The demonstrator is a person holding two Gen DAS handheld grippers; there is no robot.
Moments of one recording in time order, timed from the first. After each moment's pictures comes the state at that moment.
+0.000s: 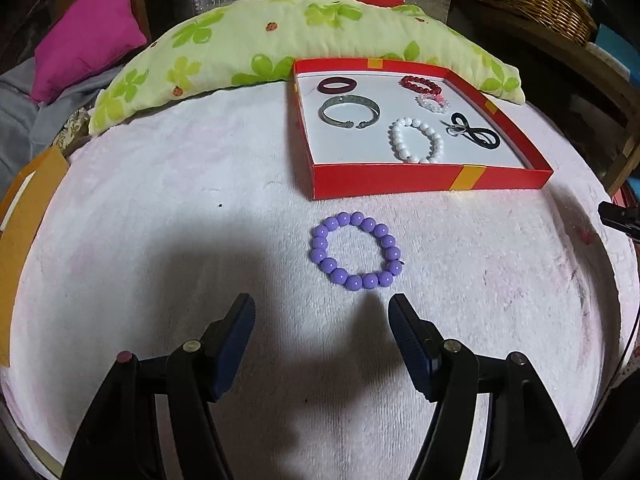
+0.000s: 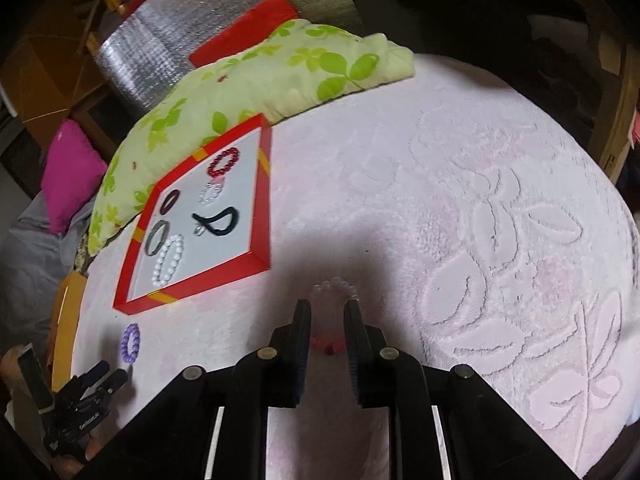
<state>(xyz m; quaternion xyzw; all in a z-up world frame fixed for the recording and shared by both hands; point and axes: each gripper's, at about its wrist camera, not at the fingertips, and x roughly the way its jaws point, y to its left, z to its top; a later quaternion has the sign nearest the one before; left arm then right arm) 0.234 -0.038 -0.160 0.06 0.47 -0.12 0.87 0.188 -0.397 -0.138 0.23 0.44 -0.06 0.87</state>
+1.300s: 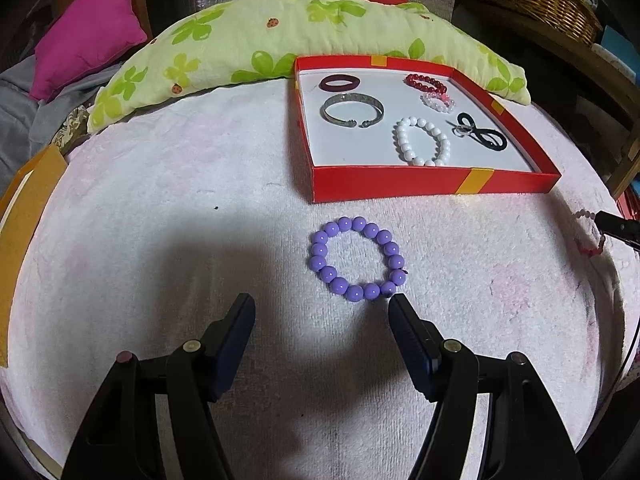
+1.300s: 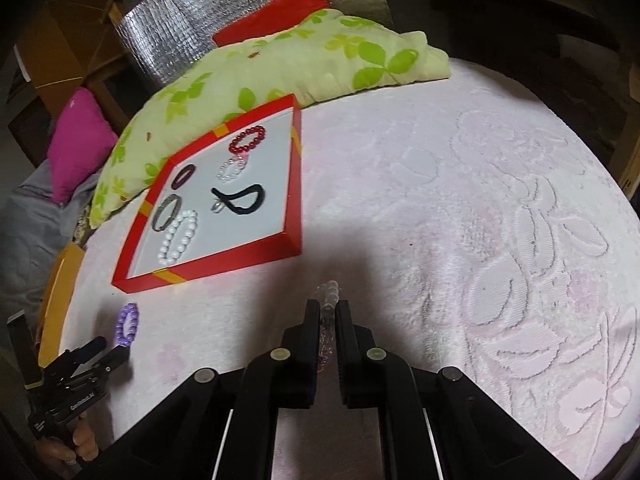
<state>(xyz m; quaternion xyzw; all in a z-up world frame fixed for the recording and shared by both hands) 0.241 -0.039 -0.162 0.06 0.47 -0.12 0.87 0.197 -0.362 -0.143 0.19 0.45 -0.03 0.87</state>
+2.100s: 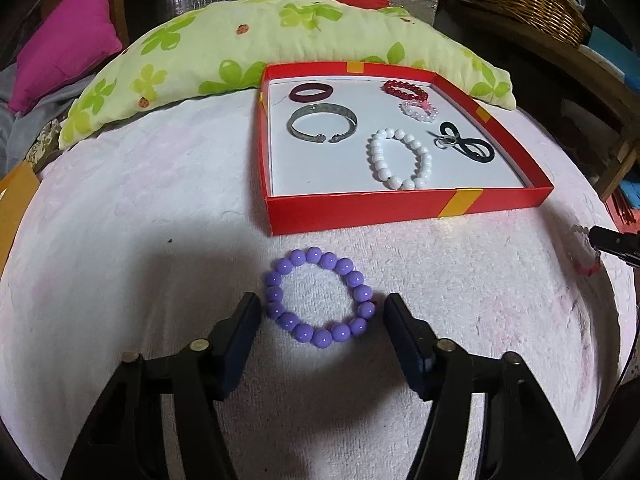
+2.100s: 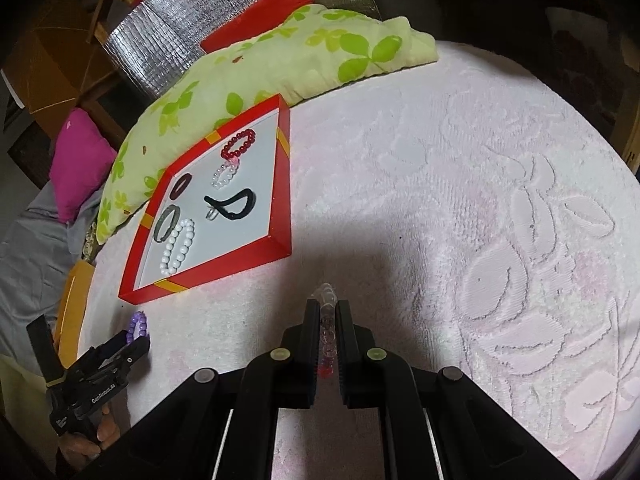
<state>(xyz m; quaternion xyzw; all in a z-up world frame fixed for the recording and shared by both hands) 0.260 -0.062 -0.171 0.05 0.46 -0.15 0.88 0.197 -0.380 -0.149 0.23 0.45 -0.03 0.86</state>
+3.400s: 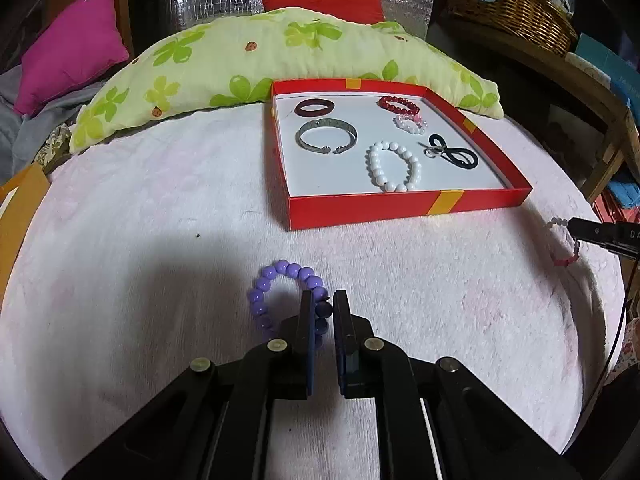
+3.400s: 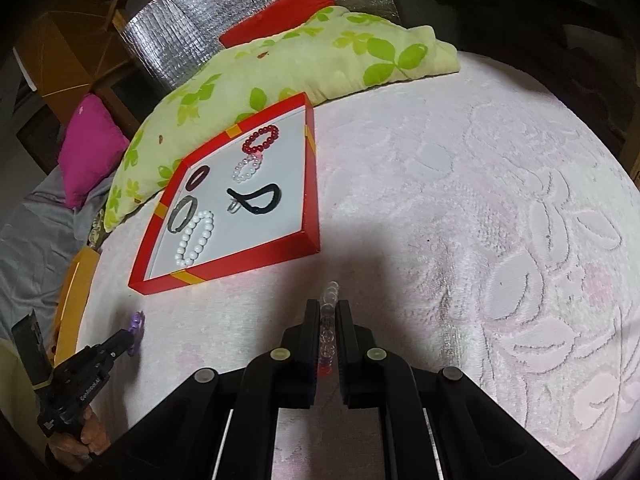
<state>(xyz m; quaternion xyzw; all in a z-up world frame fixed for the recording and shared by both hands) 0.238 -0.043 -0.151 0.05 0.44 -0.17 0.88 0.197 -0.361 -0.141 0.21 0.45 -0.01 0.87</state>
